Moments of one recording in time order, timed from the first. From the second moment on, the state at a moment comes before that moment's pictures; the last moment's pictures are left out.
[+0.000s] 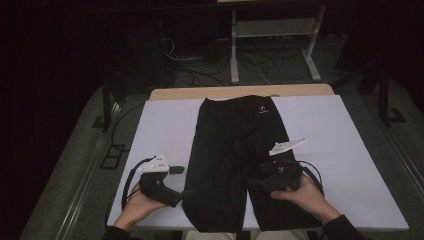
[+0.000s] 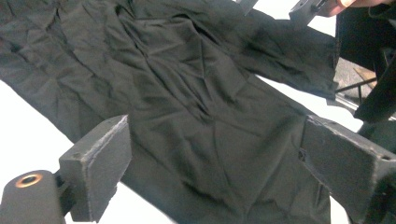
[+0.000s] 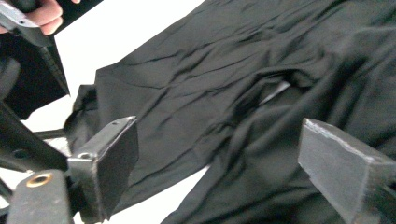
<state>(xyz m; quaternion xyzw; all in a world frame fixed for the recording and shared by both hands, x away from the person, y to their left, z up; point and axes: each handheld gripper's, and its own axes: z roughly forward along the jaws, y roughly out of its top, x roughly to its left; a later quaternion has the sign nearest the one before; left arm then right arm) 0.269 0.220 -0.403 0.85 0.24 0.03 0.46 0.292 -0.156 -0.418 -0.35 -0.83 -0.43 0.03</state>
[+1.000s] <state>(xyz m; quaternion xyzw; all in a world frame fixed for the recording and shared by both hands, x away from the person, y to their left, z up) 0.292 0.165 -0.396 0.82 0.25 0.04 0.51 0.296 -0.228 -0.409 -0.39 -0.78 -0.49 -0.03</state>
